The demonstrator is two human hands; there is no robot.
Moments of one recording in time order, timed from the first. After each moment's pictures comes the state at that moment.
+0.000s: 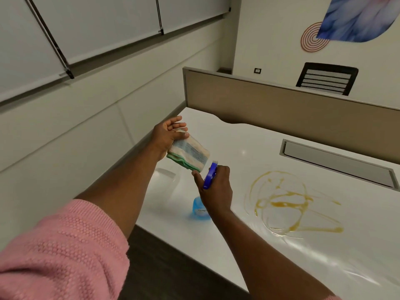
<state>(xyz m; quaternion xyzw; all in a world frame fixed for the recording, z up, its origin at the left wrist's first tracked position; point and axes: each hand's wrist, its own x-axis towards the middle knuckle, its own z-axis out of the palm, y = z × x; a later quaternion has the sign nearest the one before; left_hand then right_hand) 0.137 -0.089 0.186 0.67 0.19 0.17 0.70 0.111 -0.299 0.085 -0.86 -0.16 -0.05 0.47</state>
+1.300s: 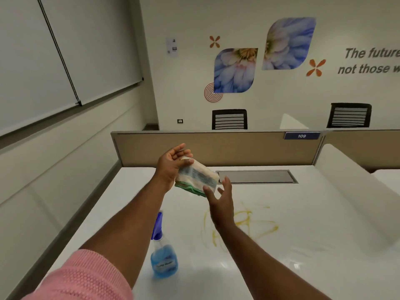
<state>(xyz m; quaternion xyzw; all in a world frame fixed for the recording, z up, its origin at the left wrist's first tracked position) 0.208 -0.245 0.255 0.60 -0.03 0.06 0.80 0.140 -0.417 0.169 -0.73 0.03 -0.11 0.67</state>
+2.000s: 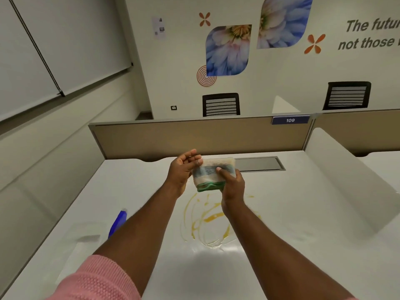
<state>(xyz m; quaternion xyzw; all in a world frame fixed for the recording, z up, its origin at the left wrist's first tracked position) 0.230 -0.386 0.211 0.61 0.02 0.01 0.79 0.205 -0.538 0.170 -0.48 0.12 -0.09 0.87</state>
